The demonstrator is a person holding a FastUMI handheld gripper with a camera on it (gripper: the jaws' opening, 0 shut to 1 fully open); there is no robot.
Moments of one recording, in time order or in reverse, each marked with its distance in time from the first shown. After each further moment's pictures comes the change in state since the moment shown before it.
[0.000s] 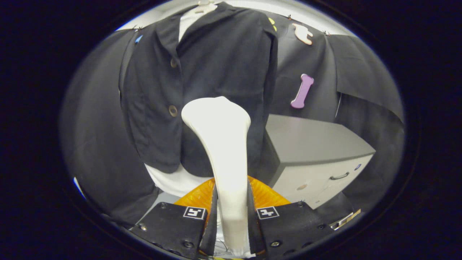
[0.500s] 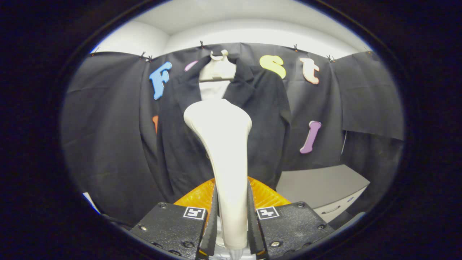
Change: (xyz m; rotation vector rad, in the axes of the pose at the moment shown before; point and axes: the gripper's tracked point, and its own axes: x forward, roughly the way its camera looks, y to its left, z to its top) arm -0.107 0.064 0.175 -0.001 -0.295 0.126
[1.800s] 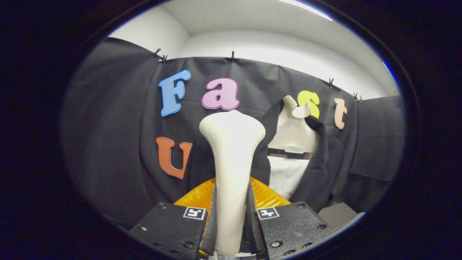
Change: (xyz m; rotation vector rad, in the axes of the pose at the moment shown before) arm 0.117 0.162 0.160 -0.151 -0.074 -0.067
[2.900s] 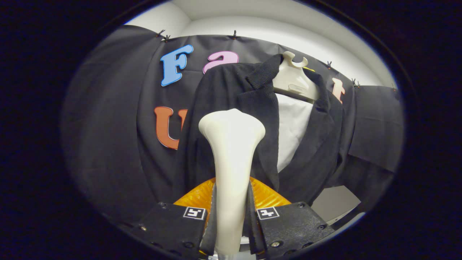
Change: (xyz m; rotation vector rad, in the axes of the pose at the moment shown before) arm -0.013 0.000 -0.131 -0.019 0.156 -0.043
